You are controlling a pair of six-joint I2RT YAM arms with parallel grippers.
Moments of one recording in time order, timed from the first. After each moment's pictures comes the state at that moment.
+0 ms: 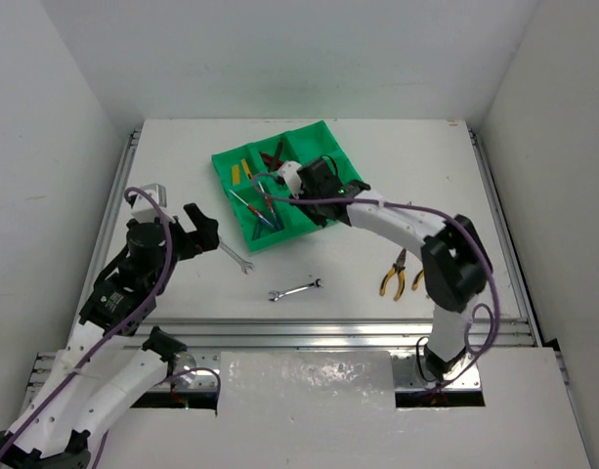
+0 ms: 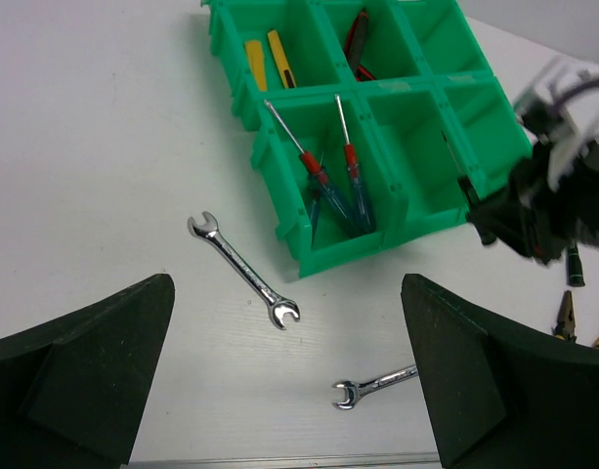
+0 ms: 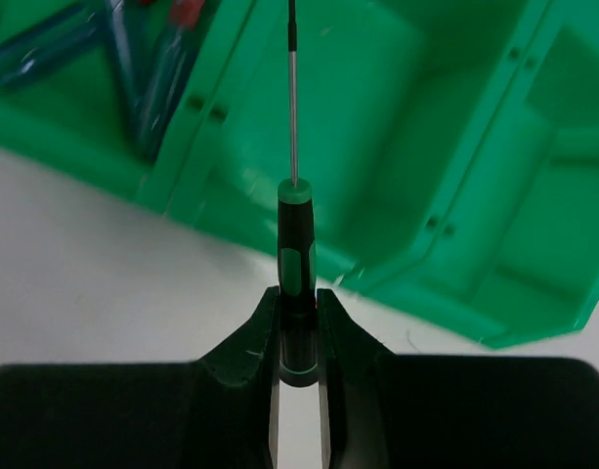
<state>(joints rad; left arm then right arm) -0.40 0.62 0.82 -0.59 -0.35 -0.49 0.69 1.80 1.34 -0.42 0.11 -0.27</state>
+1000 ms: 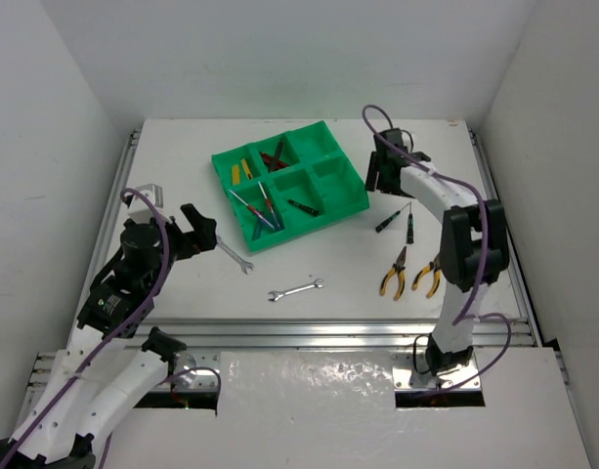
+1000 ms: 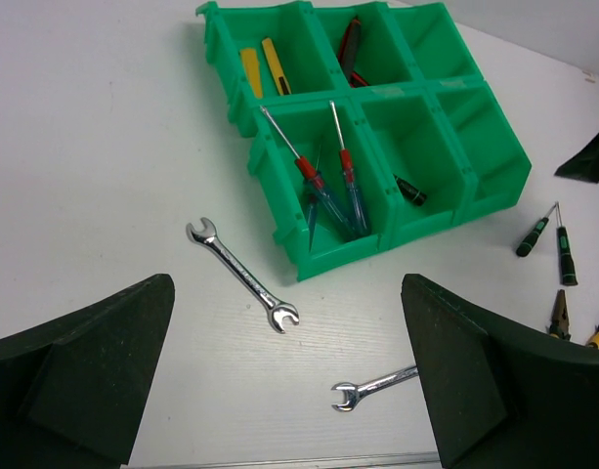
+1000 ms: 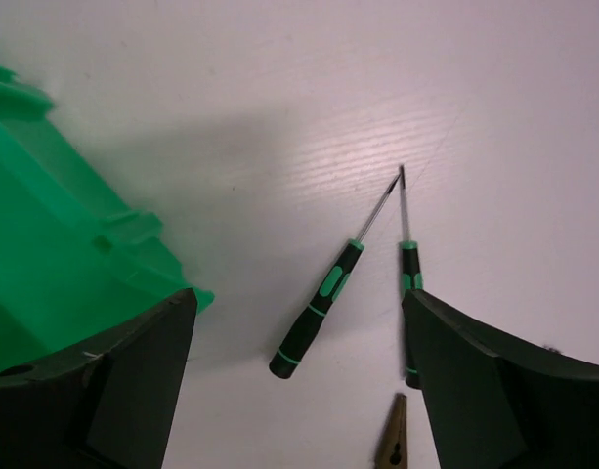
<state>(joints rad) -0.36 0.60 0.82 -0.58 -0.30 -0.46 0.22 1.88 1.46 -0.51 0.38 0.36</state>
